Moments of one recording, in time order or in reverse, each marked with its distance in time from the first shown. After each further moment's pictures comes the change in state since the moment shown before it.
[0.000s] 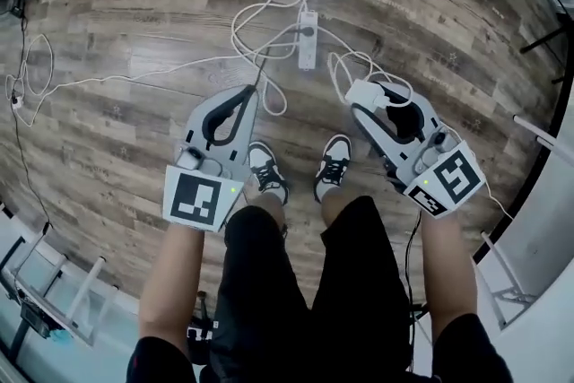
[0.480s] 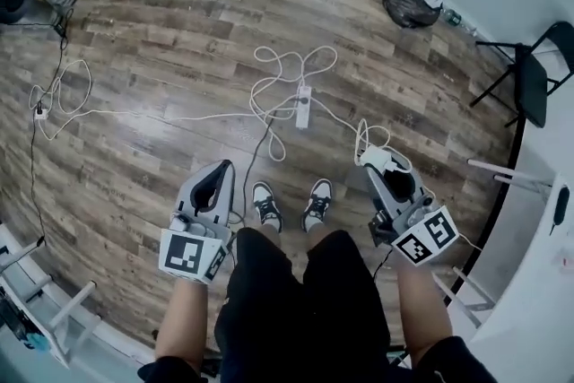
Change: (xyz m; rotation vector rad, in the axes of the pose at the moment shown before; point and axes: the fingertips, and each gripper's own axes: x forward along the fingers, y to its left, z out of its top) left arm -0.239 -0.016 0.183 -0.129 -0.122 0.150; right arm -0.126 0.141 0.206 0.124 -0.210 -0.173
